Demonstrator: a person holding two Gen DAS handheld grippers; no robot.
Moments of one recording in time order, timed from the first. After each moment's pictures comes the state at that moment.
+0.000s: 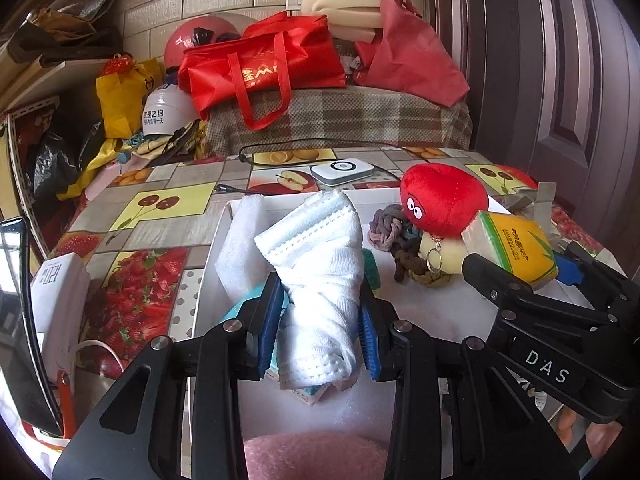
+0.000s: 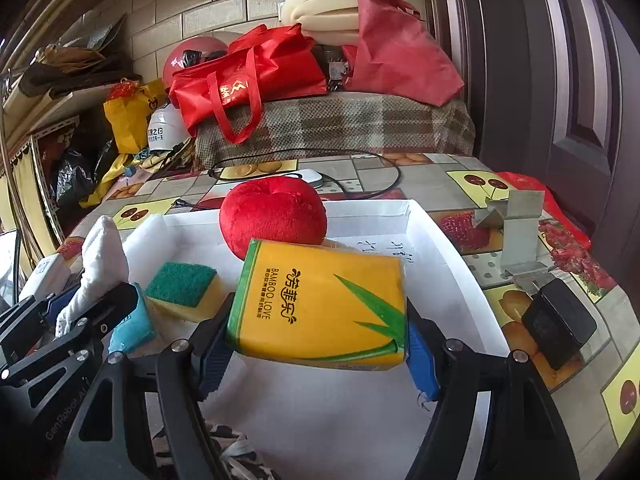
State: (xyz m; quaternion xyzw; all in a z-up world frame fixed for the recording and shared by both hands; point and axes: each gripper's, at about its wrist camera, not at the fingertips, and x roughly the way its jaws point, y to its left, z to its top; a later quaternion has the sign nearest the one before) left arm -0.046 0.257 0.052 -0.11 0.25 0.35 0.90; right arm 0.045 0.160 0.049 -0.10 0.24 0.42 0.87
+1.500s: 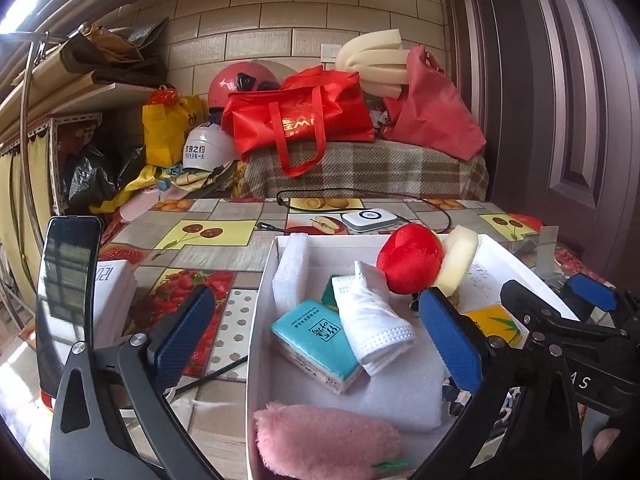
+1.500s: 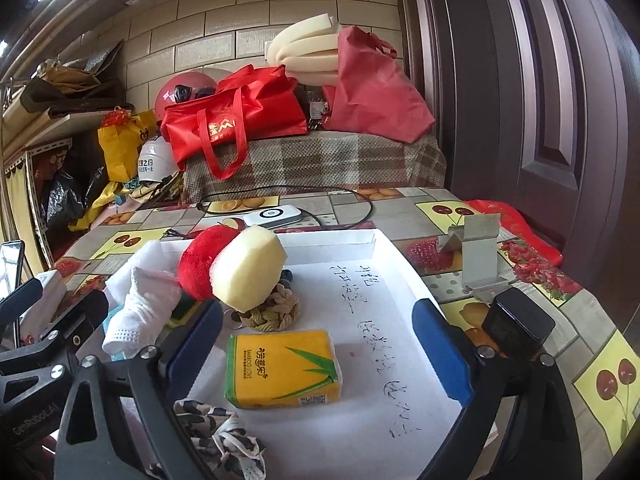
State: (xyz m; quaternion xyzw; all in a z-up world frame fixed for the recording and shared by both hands) left arm -0.095 0.231 0.065 -0.09 0.15 0.40 0.90; right arm 0.028 0.124 0.058 -0.07 0.18 0.39 0.90
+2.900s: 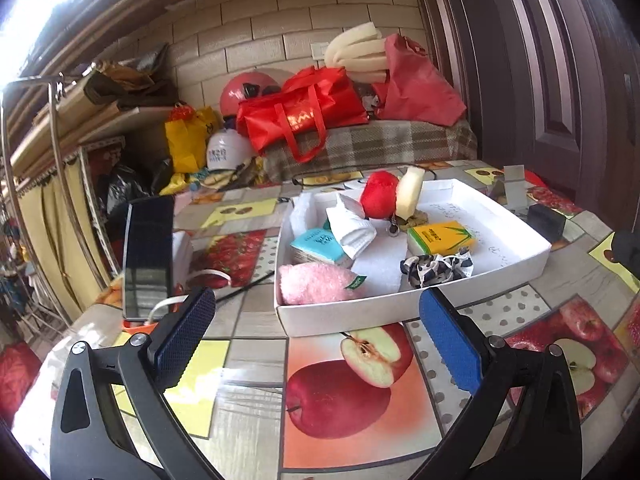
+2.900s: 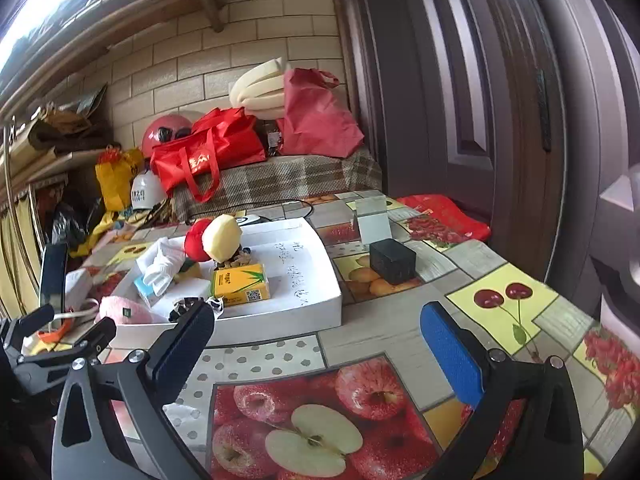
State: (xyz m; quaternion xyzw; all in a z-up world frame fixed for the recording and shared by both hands) left arm -0.154 0.107 0.061 -0.02 0.18 0.44 0.88; right arm -0.040 -0.040 0.065 0.01 0.17 0.35 0.92
